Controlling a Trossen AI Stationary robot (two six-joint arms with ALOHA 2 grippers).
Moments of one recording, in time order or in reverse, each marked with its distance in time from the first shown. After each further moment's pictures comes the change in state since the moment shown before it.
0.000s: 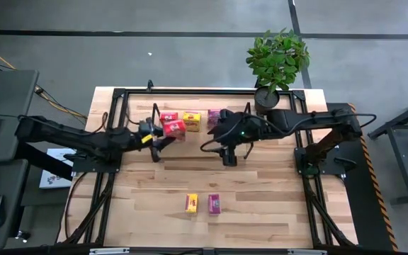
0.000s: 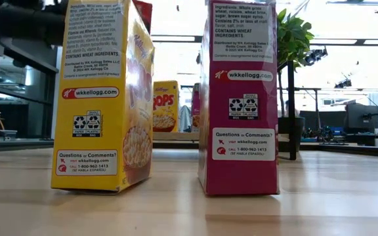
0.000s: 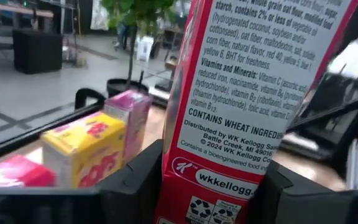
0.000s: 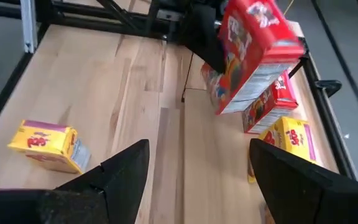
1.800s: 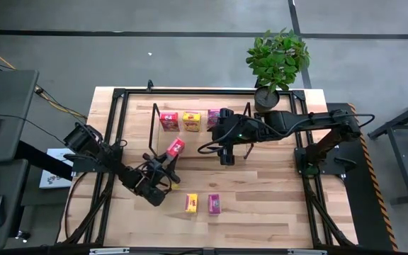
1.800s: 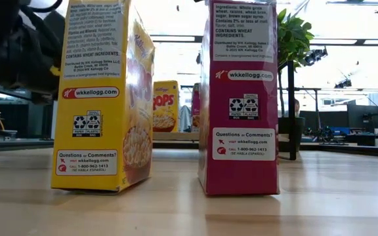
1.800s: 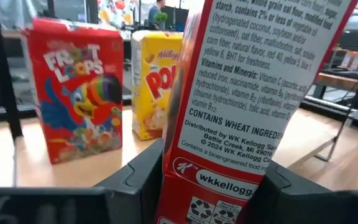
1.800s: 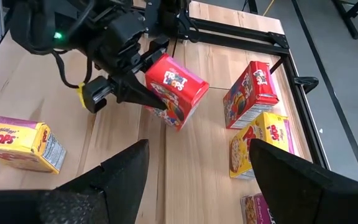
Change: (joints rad) left arm -0.530 0.907 0.290 -0.114 -1.197 -0.639; right arm 0.008 0.011 0.000 -0.005 0.074 -0.021
